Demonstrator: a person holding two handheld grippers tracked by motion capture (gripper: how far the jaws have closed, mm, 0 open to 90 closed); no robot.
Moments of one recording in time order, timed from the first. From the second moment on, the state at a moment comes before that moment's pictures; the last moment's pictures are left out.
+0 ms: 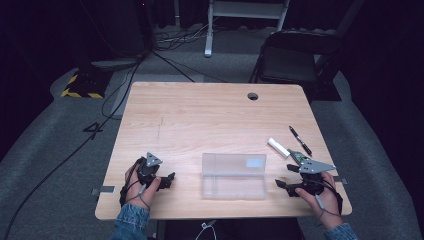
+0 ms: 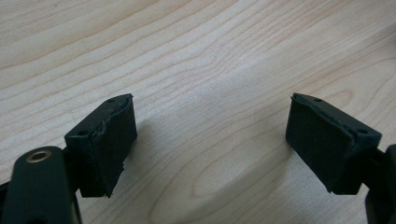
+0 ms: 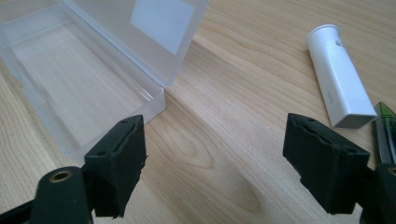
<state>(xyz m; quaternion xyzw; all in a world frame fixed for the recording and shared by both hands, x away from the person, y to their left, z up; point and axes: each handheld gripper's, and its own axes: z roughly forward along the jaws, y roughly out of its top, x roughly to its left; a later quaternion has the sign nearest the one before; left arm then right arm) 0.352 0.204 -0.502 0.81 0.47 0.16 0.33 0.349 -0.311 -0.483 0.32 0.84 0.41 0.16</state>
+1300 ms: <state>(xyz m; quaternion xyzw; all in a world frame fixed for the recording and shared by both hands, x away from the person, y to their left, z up) 0.362 0.205 -0.505 0.82 0.45 0.16 0.32 0.403 -0.356 -0.446 0.43 0.81 0.35 0.20</state>
